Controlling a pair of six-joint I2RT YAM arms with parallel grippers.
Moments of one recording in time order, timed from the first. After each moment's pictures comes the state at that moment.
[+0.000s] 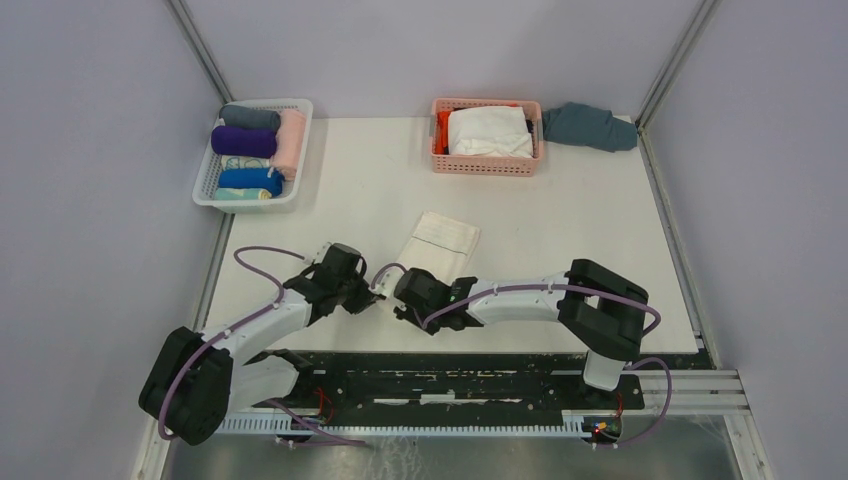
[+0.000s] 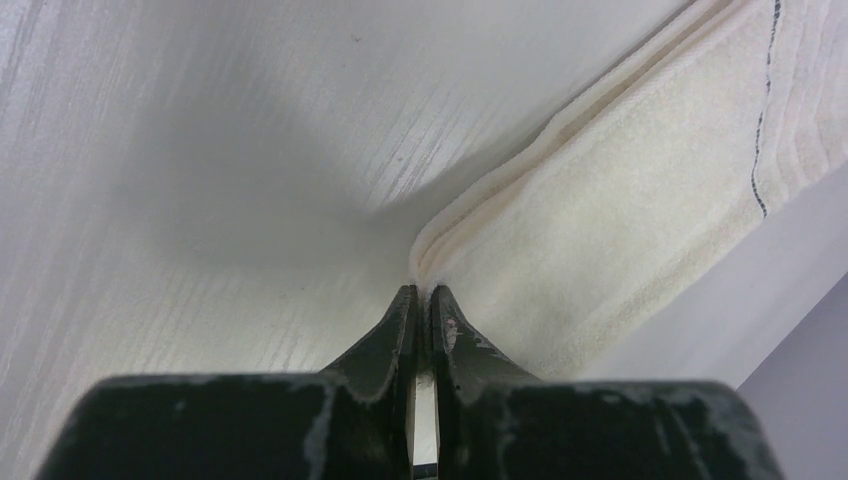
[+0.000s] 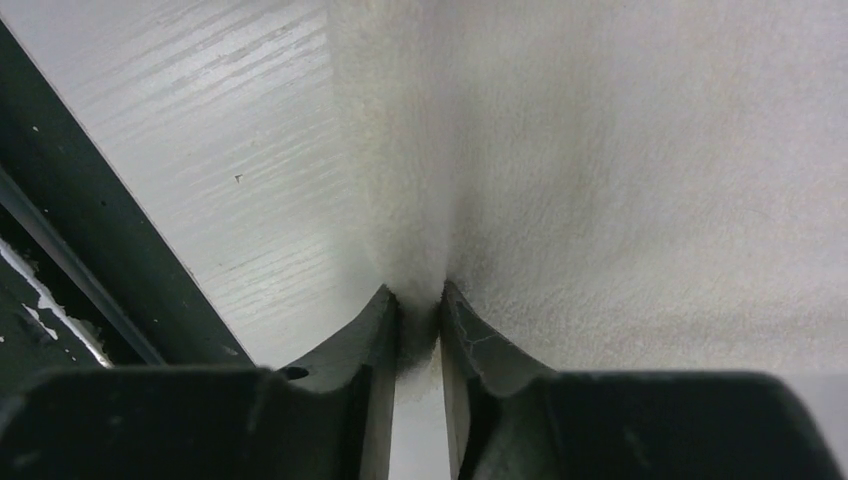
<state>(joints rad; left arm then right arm) -0.51 1.12 0.45 -0.31 -0.05 -1.22 1.20 1.78 1.02 -0.26 0.11 0.02</state>
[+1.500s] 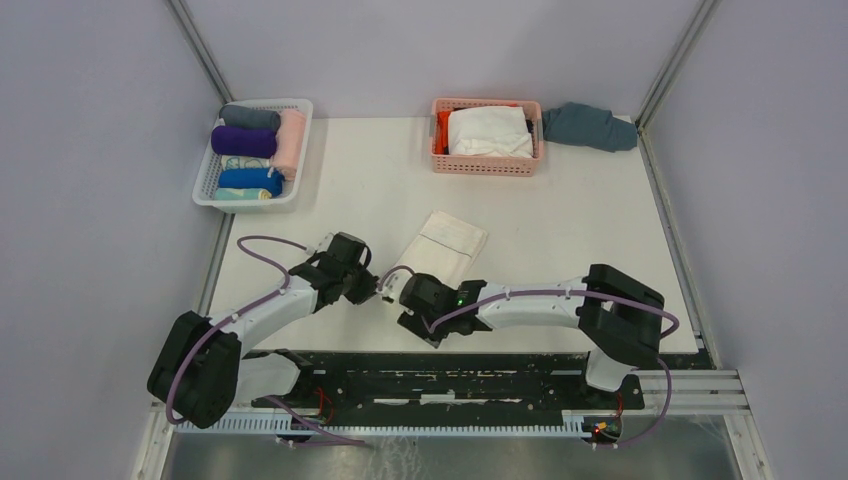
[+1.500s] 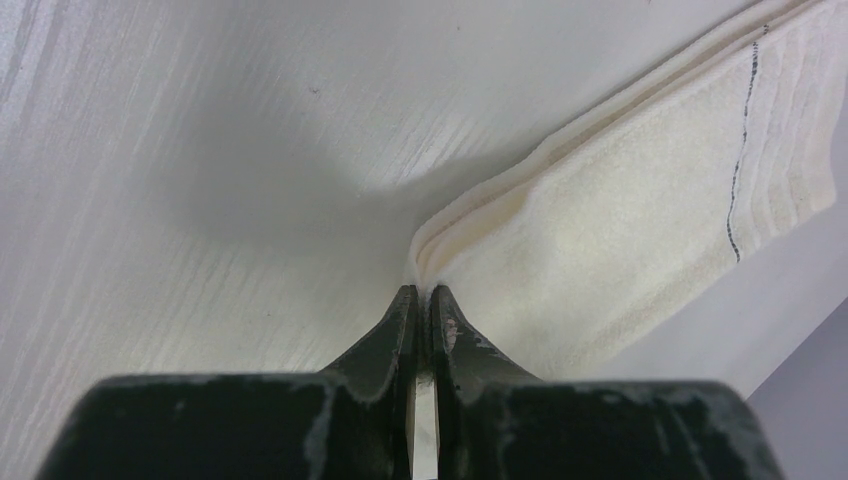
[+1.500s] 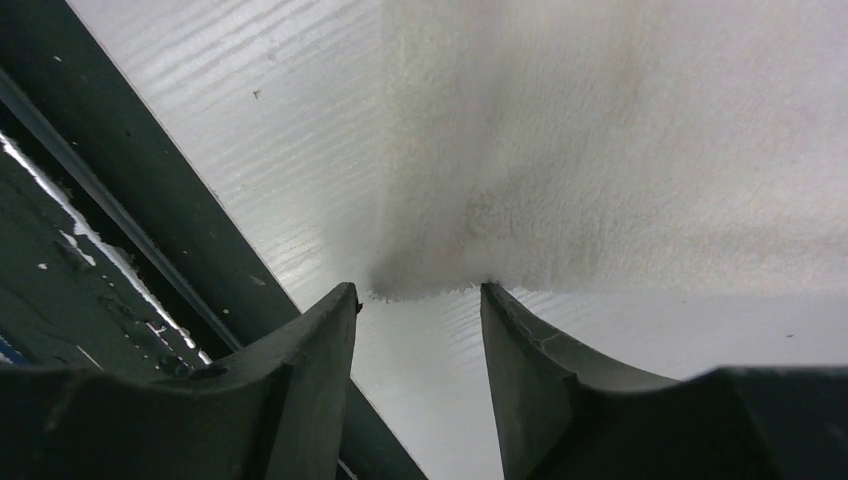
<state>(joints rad) -0.50 1.21 0.54 -0.34 -0.08 -1.22 1.22 1.71 1.00 -0.37 0.13 0.10</state>
